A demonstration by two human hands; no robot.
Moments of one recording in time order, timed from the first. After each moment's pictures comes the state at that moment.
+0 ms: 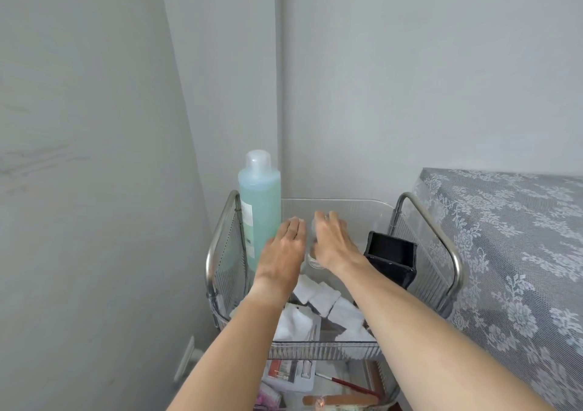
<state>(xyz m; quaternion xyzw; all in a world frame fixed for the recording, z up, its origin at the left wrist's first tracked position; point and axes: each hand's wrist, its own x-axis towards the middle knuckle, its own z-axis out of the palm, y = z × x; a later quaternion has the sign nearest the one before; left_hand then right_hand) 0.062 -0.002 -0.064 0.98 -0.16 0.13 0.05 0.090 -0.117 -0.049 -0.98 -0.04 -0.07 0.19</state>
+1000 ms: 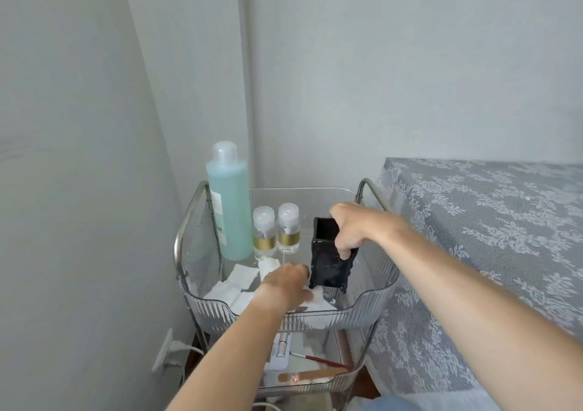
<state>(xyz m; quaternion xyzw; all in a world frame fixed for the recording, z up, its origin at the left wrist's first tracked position) 0.021 -0.058 -0.094 0.97 -0.15 -0.13 0.11 0.045 -0.207 0.025 -0.99 -0.05 0.14 0.03</state>
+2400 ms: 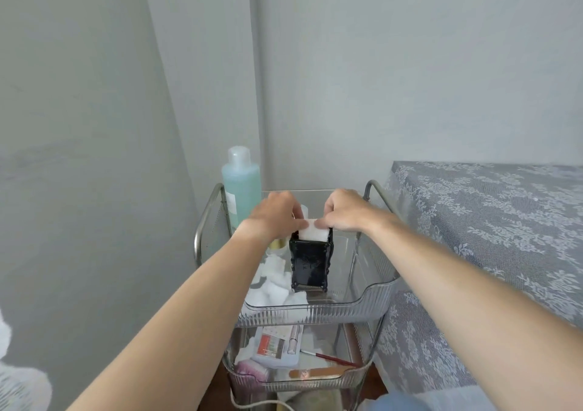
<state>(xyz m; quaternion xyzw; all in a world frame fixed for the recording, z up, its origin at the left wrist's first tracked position) 0.049 -0.022 0.016 0.96 -0.13 0.03 0.23 0.053 -0.192 0.023 -0.96 -0.06 0.04 0.26</state>
